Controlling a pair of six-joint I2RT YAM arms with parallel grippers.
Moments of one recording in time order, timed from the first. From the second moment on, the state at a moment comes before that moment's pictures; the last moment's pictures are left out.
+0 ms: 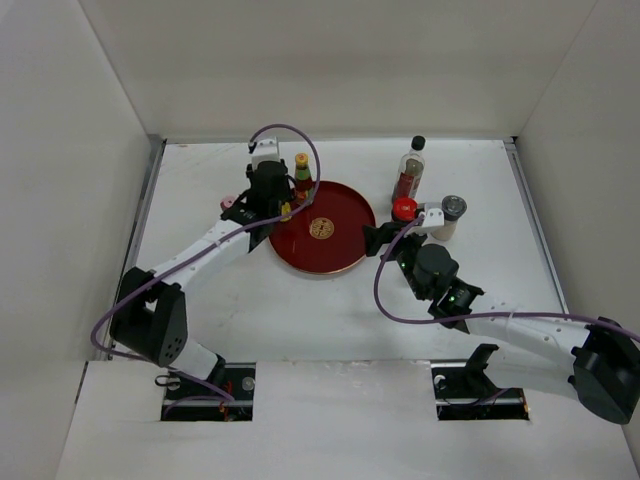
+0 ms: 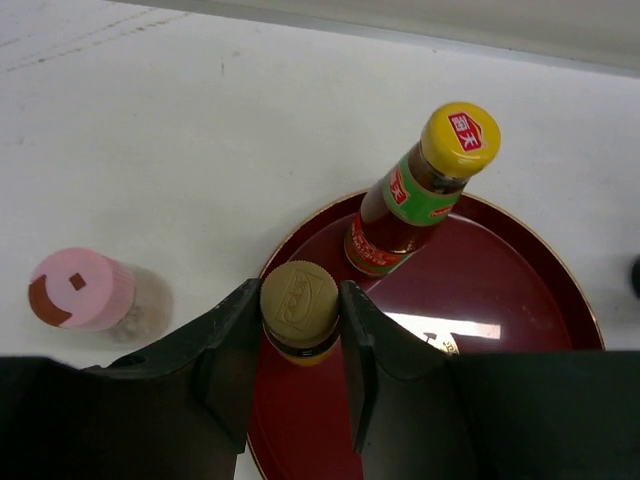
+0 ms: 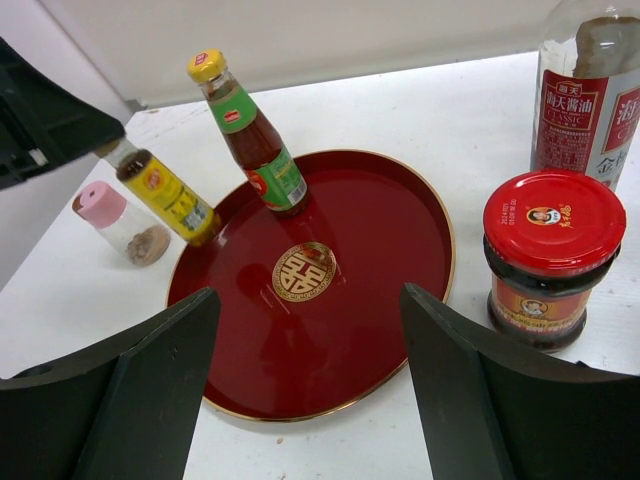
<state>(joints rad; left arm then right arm) -0.49 1.48 1.10 -0.02 -0.51 -0.35 0.84 1.08 0.51 0.54 0.52 0.36</state>
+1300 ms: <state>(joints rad) -0.43 1.18 0.80 0.11 -0.65 -0.41 0.84 1.08 0.51 0.54 0.52 0.36</state>
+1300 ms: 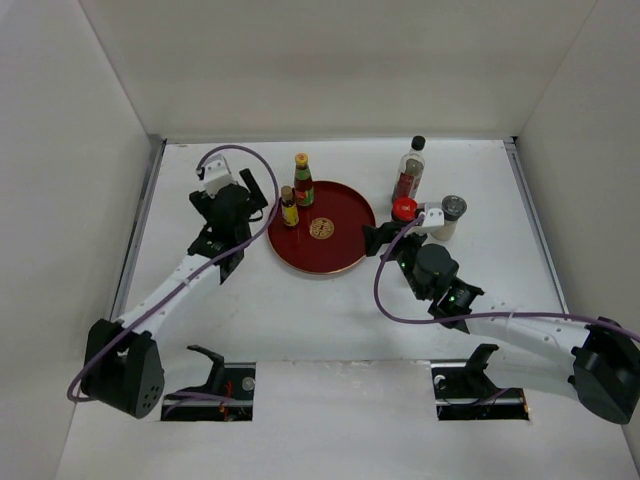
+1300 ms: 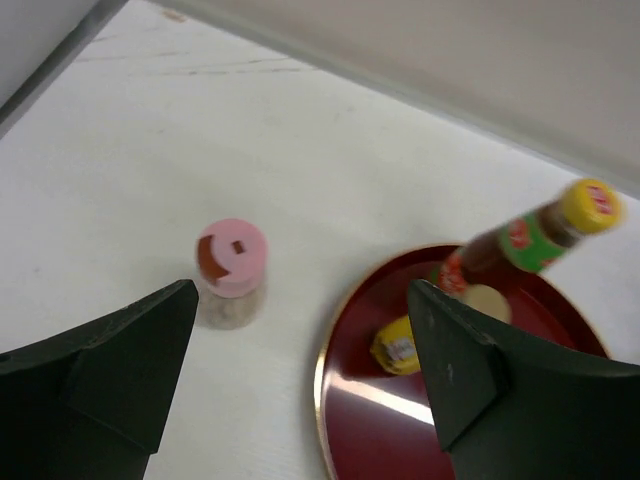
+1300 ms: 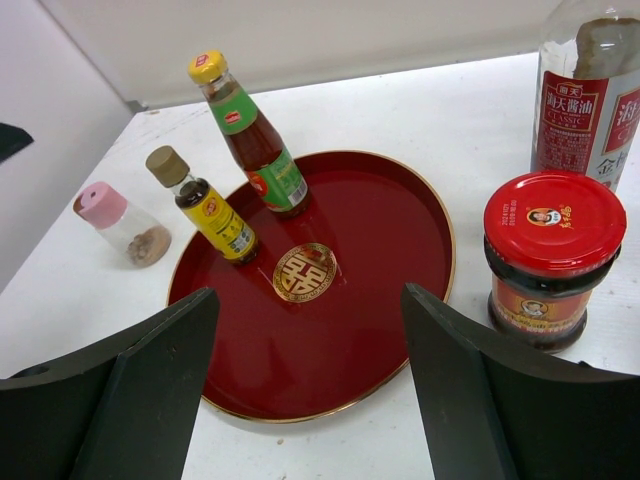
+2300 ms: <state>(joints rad) -0.23 1.64 0.98 0.10 -0.59 -0.44 0.84 1.11 0.51 0.55 0.52 0.36</state>
